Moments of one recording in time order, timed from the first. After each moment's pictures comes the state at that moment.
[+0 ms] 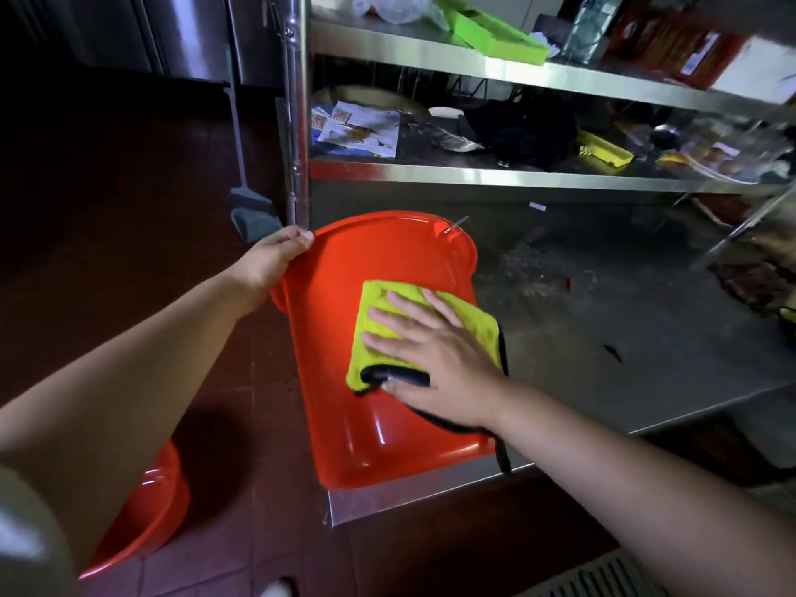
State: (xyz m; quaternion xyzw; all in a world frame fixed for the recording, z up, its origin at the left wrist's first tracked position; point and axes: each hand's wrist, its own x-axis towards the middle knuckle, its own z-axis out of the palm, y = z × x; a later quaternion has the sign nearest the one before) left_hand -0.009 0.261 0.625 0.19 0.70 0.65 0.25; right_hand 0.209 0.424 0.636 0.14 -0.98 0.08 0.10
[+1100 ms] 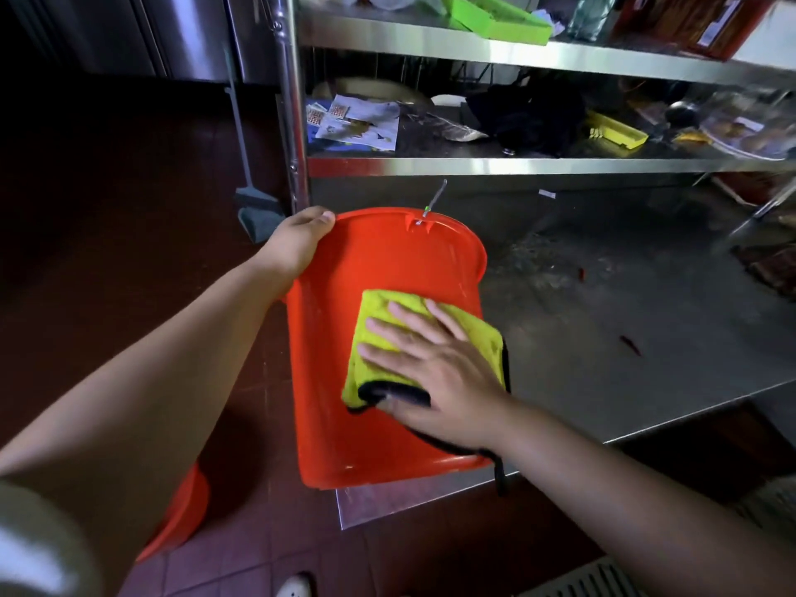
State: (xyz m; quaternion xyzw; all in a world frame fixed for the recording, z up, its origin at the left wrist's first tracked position) left_hand -0.018 0.302 0.635 0.19 0.76 0.60 0.19; right_hand 0.217 0.423 0.626 0.14 -0.98 0.07 0.13
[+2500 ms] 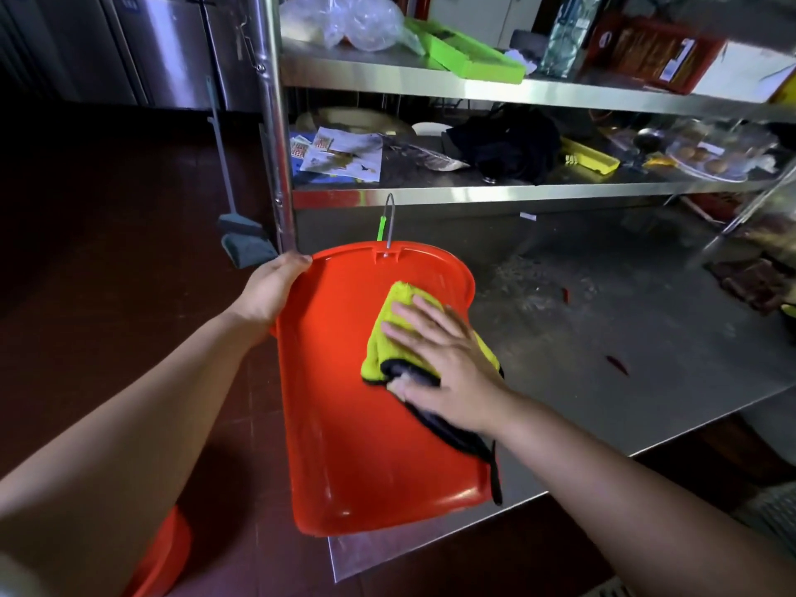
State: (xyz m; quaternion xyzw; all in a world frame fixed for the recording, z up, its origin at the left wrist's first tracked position) left_hand -0.026 0.295 0.626 0.17 0.72 0.65 0.19; right_hand 0.185 0.463 0.626 0.04 -0.98 0.16 0.14
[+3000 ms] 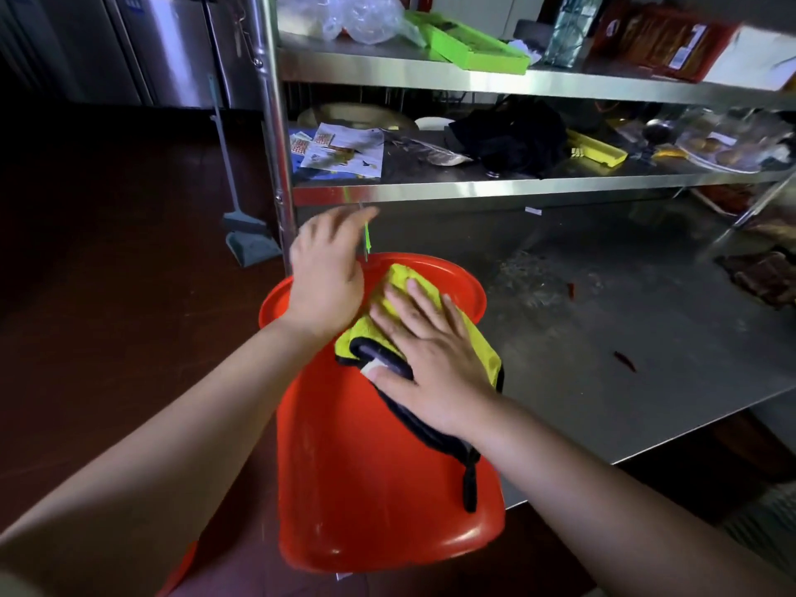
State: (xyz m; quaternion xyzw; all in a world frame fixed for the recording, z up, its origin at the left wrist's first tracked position) left_hand 0.019 0.337 0.650 0.36 0.84 0.38 -0.16; right_hand 0.176 0.434 0.637 -0.03 -0.99 0.04 0.11
